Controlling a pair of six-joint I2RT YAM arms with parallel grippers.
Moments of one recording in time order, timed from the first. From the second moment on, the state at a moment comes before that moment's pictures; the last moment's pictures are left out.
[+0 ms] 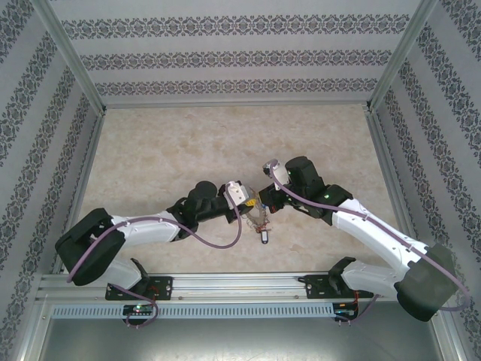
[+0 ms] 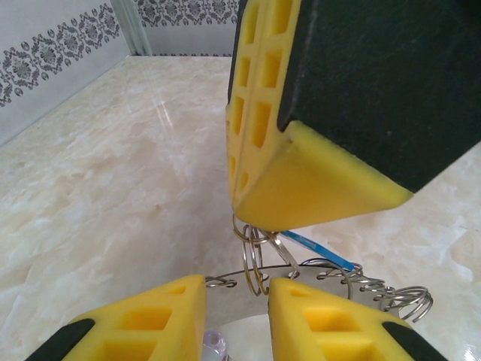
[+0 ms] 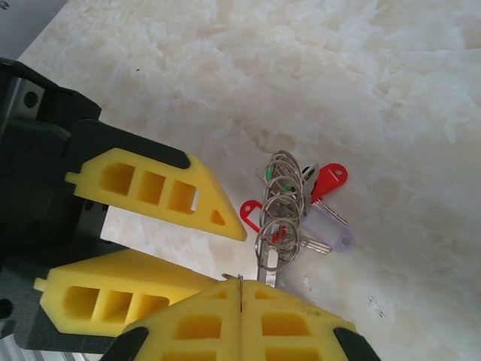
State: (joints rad) left arm -0.81 1.45 0.58 0.56 0.23 0.25; right arm 0.61 1.13 0.81 -0.43 -0.35 0.18
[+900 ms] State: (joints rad) left arm -0.82 1.47 0.62 0.56 0.24 0.27; right arm 0.56 1.10 0.82 -0.49 -0.36 0.10
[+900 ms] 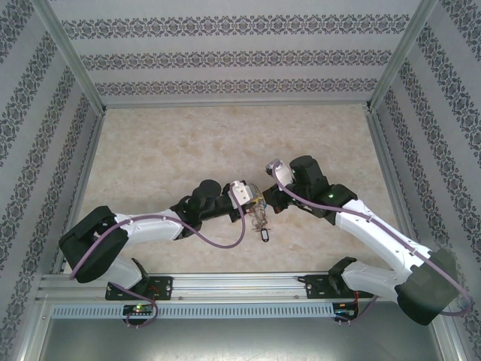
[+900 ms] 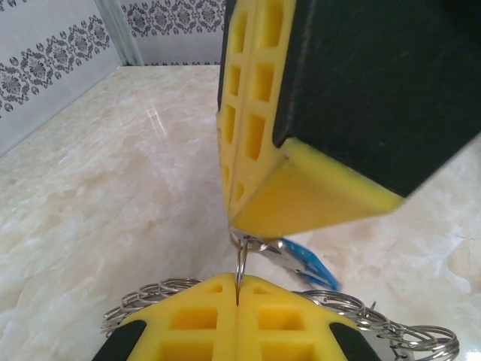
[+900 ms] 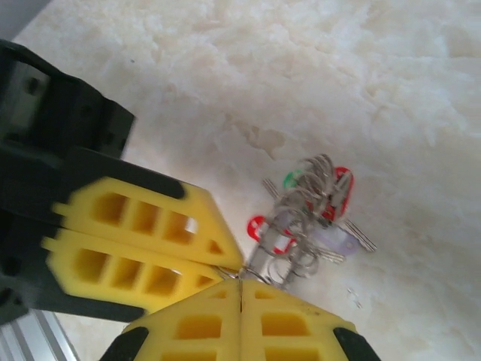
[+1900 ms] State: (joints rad) left arm -0.82 1.48 0.59 0.59 0.24 0.26; right arm 0.53 1.09 0.84 -0.53 -0.46 0.08
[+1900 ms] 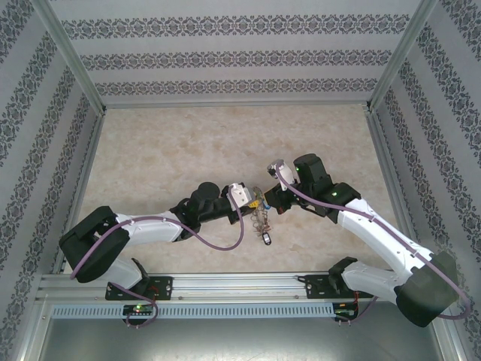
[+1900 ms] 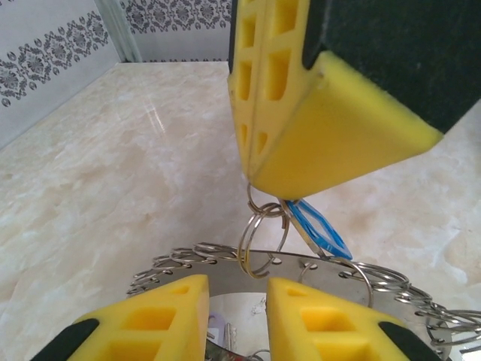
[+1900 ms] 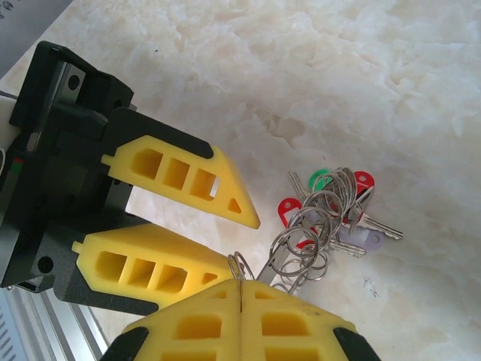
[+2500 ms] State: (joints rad) left arm -0.82 1.47 0.63 0.55 0.24 0.31; right arm 0.53 1.09 0.84 -0.53 -0.46 0.07
